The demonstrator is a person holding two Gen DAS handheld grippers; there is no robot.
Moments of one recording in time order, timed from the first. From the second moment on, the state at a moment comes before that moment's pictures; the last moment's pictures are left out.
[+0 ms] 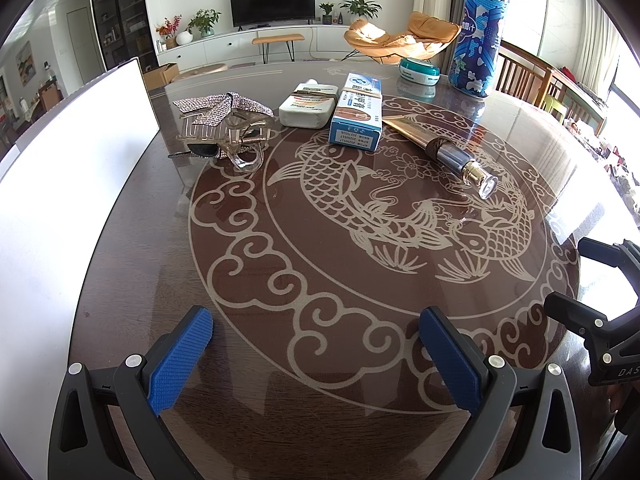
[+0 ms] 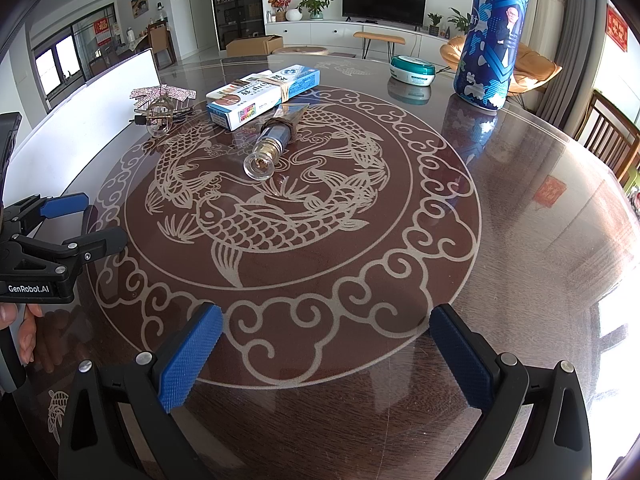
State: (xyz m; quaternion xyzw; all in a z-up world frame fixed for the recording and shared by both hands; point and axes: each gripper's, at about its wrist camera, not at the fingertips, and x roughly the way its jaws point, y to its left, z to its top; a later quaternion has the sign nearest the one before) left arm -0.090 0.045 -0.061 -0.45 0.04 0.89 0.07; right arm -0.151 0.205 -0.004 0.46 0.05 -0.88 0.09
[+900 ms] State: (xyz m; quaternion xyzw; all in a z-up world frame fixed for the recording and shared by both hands) left arm -0.090 0.045 -0.061 -0.45 0.04 0.89 0.07; right arm -0.150 0.205 -0.004 0.46 0.05 -0.88 0.09
